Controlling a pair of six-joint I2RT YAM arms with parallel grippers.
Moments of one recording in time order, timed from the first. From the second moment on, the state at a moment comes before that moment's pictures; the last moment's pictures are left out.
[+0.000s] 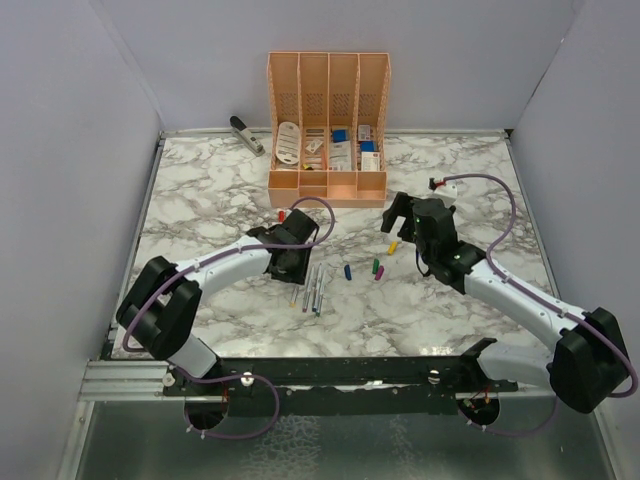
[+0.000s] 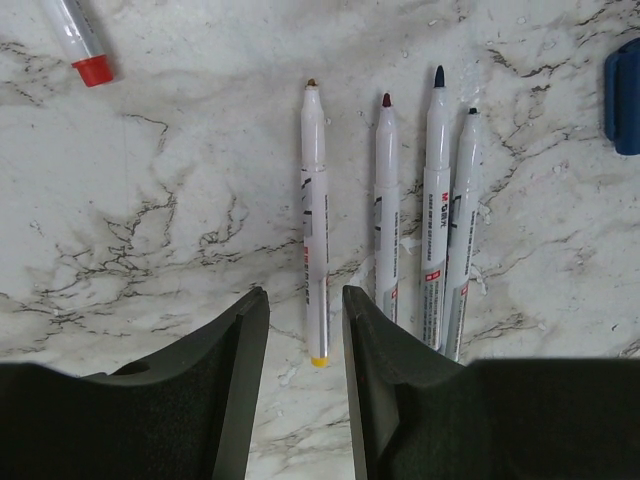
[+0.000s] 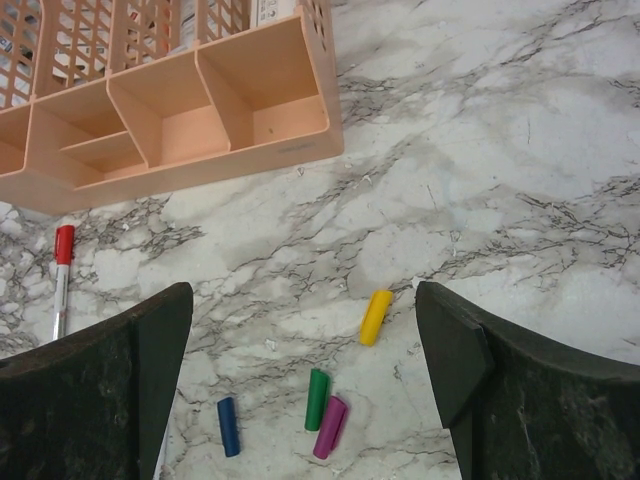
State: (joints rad) left arm -0.69 1.53 0.94 -0.60 -0.07 -0.47; right arm 0.58 1.18 0.75 -0.01 0.47 0.56
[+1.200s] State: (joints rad) left arm -0.70 1.79 1.14 -0.78 -0.05 -0.40; right arm 0.58 1.16 0.73 -0.05 0.47 0.59
